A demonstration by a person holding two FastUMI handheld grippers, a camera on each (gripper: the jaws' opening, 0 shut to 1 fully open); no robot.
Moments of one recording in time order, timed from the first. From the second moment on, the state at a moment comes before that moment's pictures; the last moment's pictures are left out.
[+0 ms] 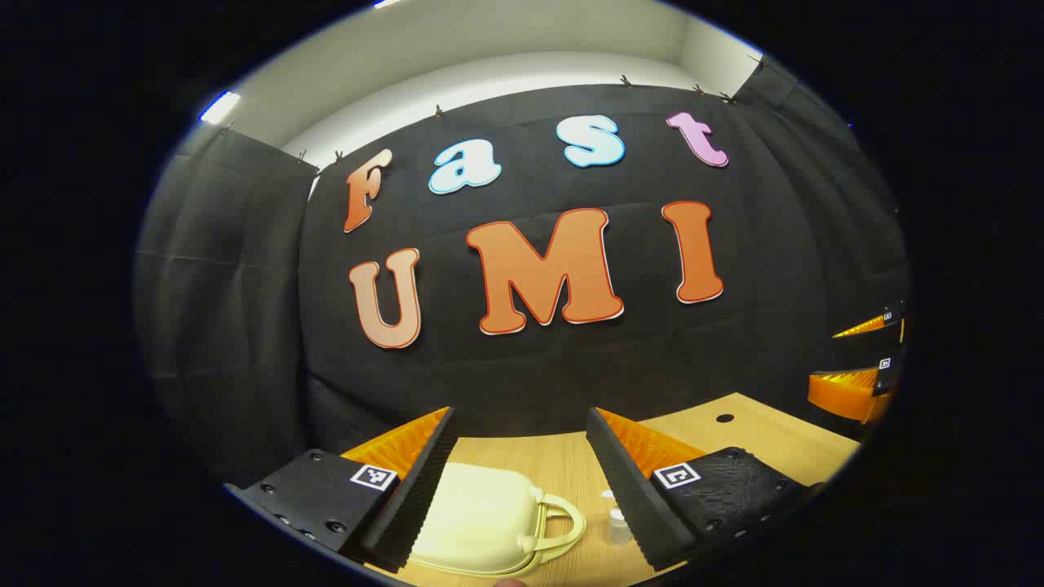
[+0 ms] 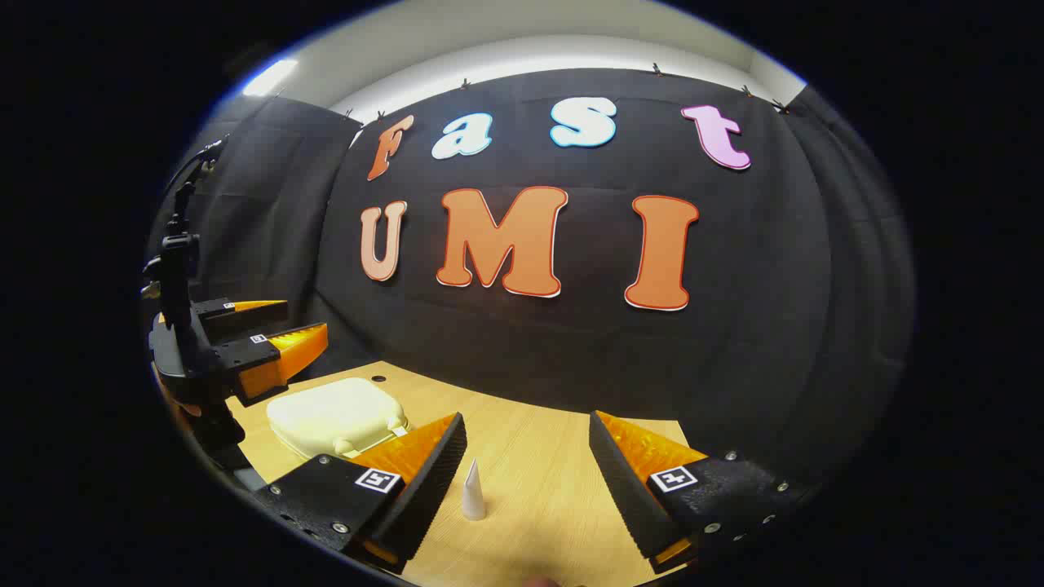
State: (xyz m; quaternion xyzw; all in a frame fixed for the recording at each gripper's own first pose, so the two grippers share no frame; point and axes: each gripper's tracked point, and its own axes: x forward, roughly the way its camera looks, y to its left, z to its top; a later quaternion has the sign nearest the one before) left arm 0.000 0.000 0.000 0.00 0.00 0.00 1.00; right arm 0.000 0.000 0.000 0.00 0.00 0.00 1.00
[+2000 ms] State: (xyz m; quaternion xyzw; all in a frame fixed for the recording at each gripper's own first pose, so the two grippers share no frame) left arm 0.036 -0.051 -0.239 0.40 0.12 -0.20 0.89; right arm -0.004 -0.073 -0.012 -0.02 0.03 -0.20 0.98
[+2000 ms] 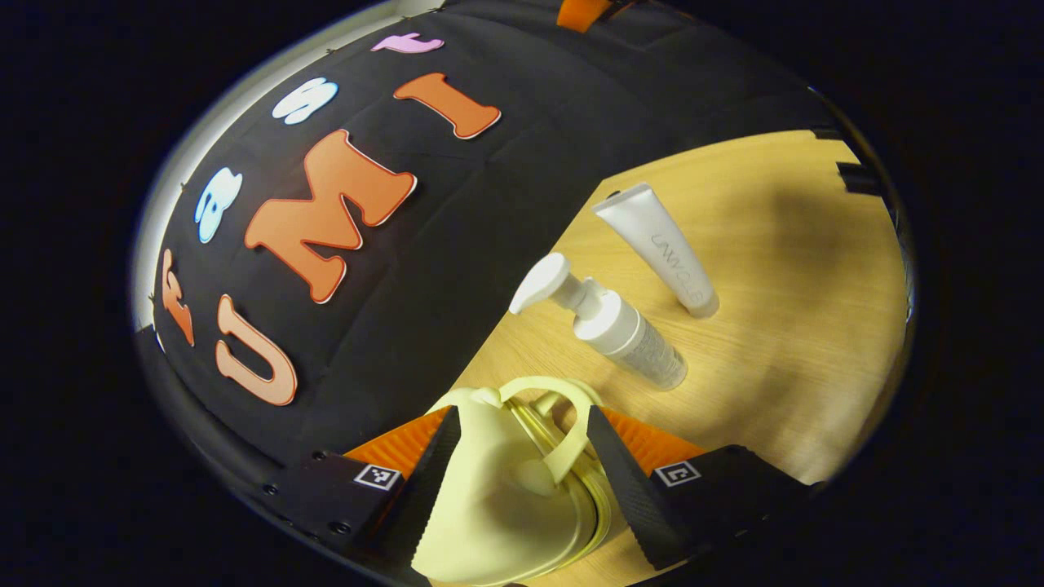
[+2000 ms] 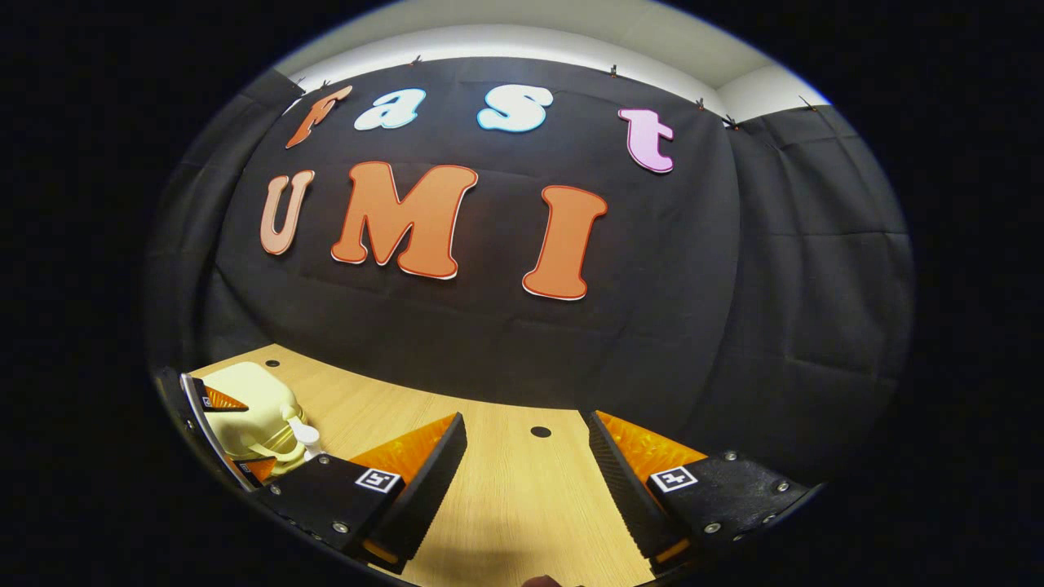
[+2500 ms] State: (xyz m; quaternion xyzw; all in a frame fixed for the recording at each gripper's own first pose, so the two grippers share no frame) left arm 0.044 -0.064 -0.276 0.51 0.13 -0.22 0.82; right arm -0.001 -0.073 -0.020 -0.02 0.04 -0.20 0.98
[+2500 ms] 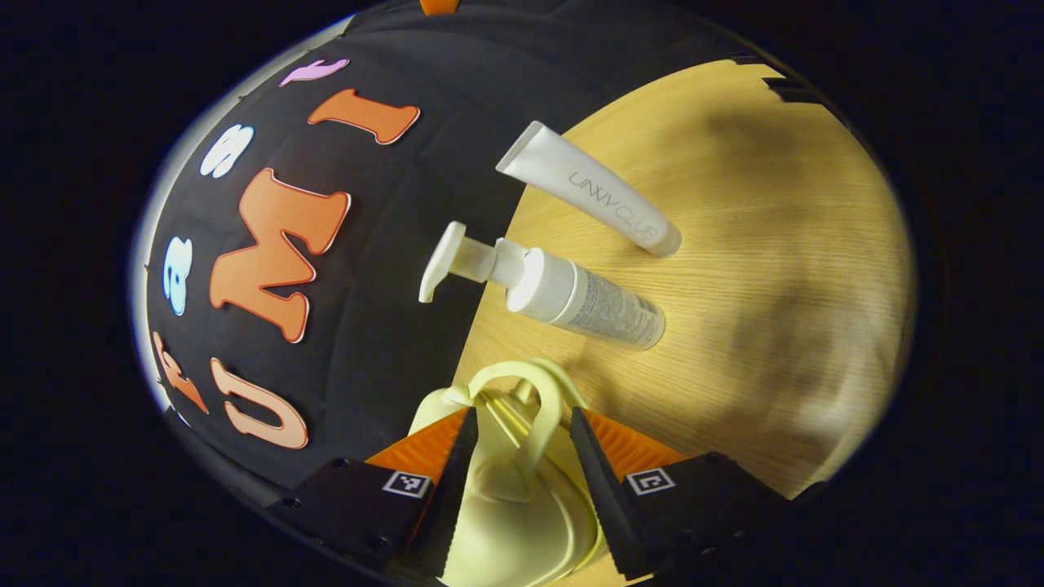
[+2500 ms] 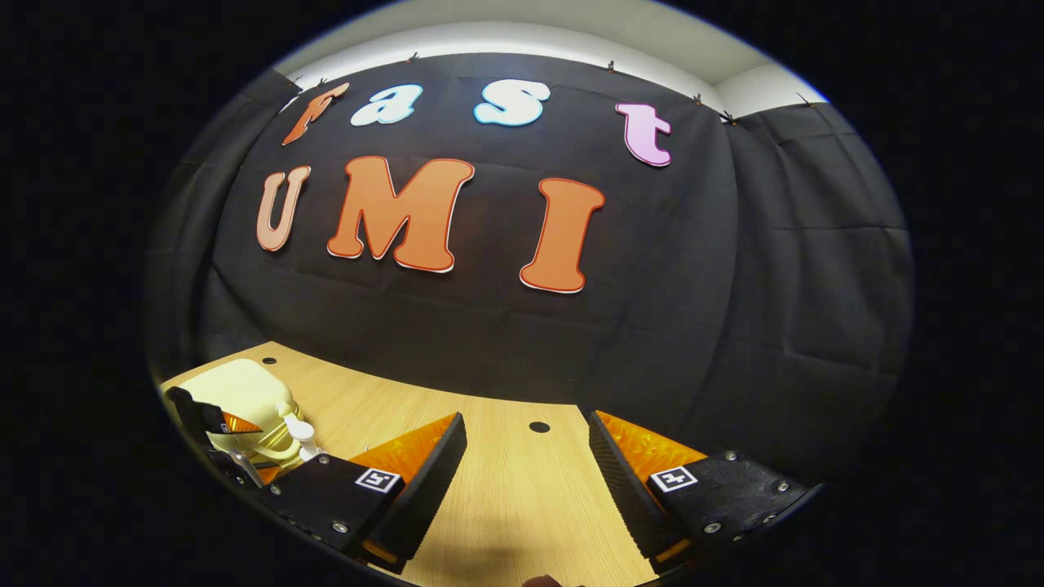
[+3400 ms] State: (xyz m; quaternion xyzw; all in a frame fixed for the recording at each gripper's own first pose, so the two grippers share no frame) left arm 0.054 0.002 -0.183 0.26 0.12 -0.14 0.95; right arm 0.039 -0.028 -0.011 -0.02 0.04 -0.16 0.99
